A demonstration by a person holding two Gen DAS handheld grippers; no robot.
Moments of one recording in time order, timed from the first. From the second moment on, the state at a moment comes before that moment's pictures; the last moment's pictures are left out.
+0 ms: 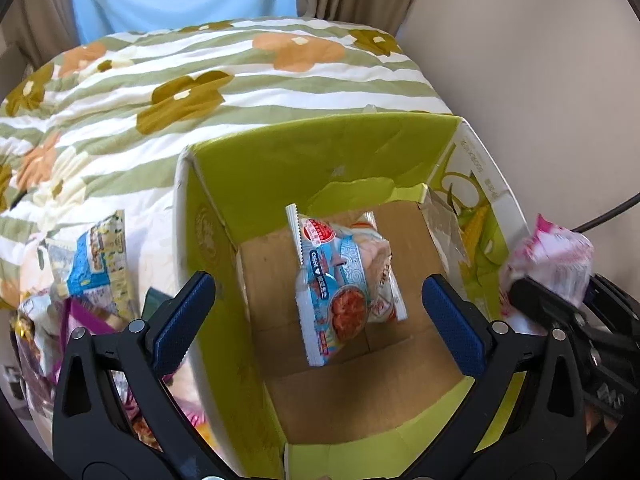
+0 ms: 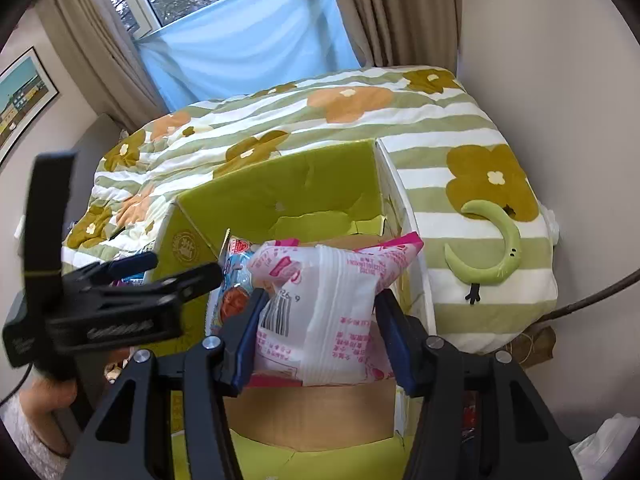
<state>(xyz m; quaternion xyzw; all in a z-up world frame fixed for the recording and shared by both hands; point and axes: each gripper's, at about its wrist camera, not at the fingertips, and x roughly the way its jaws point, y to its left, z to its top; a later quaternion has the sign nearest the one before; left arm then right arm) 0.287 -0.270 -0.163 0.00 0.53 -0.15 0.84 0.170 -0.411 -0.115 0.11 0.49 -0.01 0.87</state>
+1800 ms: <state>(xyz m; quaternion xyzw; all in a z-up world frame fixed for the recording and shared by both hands) 0.226 -0.247 -0.097 0.02 0.48 -0.09 0.87 0.175 -0.414 -0.080 0.07 0.46 0.02 0.88</state>
